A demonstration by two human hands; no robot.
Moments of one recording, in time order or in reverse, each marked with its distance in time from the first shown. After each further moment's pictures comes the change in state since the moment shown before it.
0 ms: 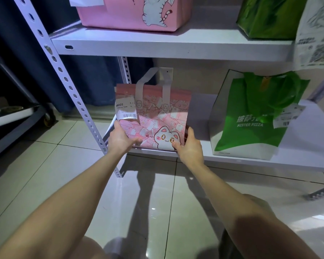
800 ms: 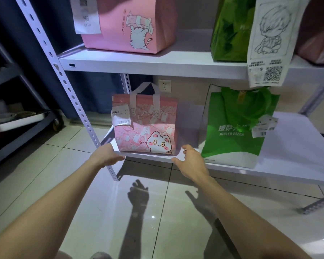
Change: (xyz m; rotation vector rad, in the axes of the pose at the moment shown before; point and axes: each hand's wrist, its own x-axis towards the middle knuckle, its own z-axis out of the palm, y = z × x) left_hand -0.046 -0.003 -0.040 0.516 -0.267 -0.022; right_hand -0.017 0.039 -0.055 -0.198 -0.135 -0.129
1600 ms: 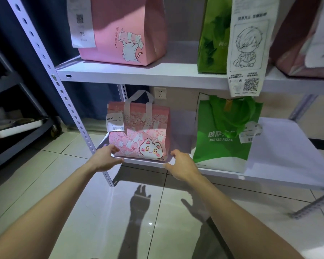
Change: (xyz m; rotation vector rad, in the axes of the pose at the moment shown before) left_hand -0.034 0.018 -0.019 -0.199 0.047 0.206; right_hand -0.013 -0.024 -0.035 -0.062 -0.148 -0.066
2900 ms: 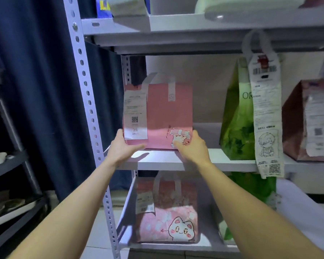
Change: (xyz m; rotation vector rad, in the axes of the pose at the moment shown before) left_hand 0.090 0.073 -0.263 -0.593 0.377 0.347; right_hand 0.090 -0.232 -0.180 0.312 0.625 -0.054
